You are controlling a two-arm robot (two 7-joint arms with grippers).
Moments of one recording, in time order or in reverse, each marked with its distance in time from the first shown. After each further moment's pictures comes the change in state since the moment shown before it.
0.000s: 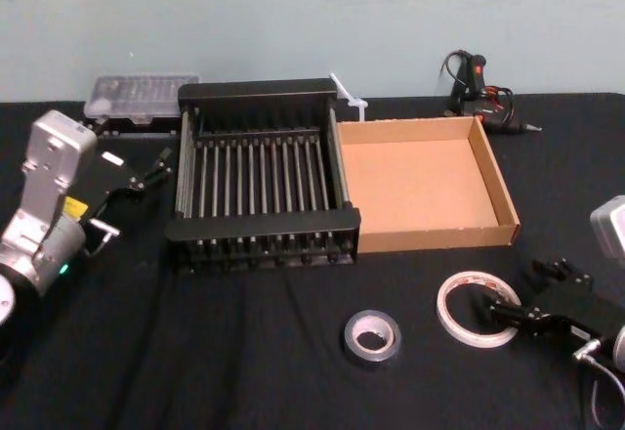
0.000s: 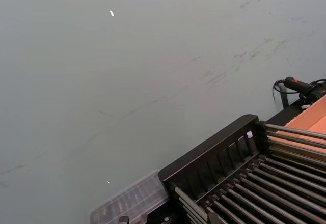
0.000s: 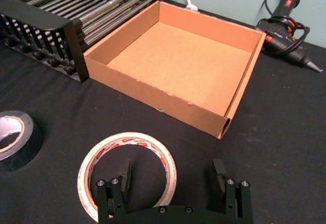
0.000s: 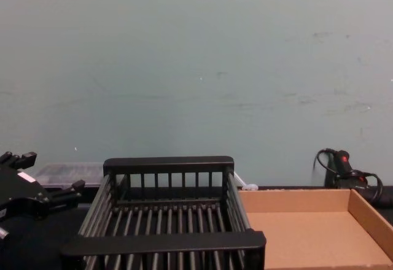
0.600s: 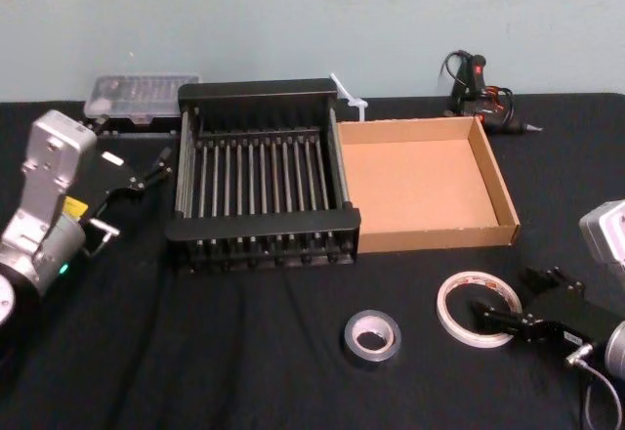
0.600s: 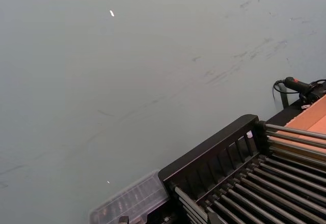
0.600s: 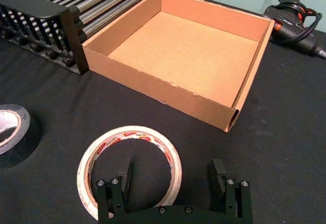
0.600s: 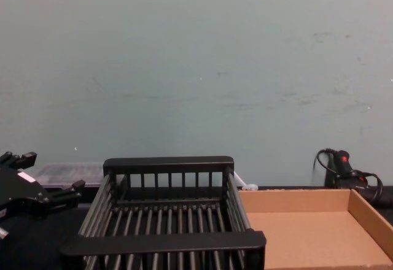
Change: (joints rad) left arm 0.000 0.000 0.000 0.000 0.000 0.000 0.000; right arm 0.013 -0.046 0.007 0.034 -0.037 0.025 0.035
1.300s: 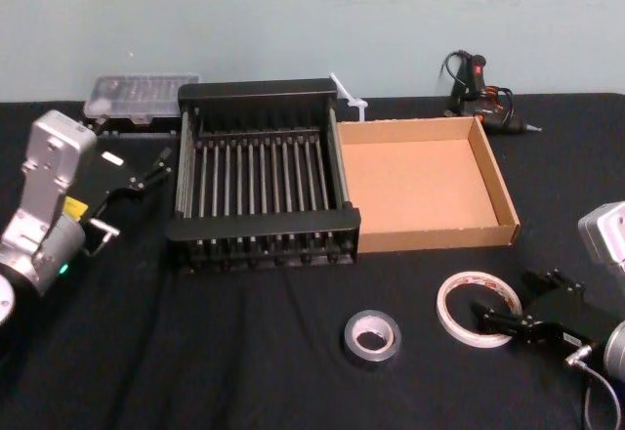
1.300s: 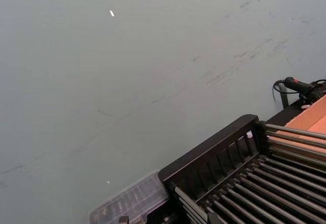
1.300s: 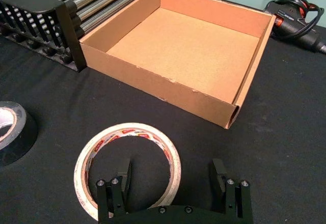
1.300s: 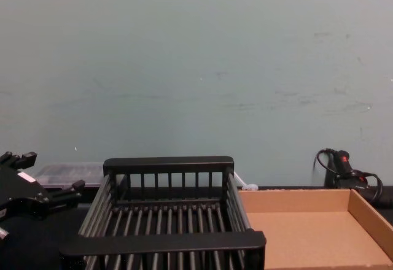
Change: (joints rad) left arm 0.000 0.000 0.000 0.000 0.000 0.000 0.000; right arm -0.002 -0.038 0.028 0.015 -0.041 0.012 0.034
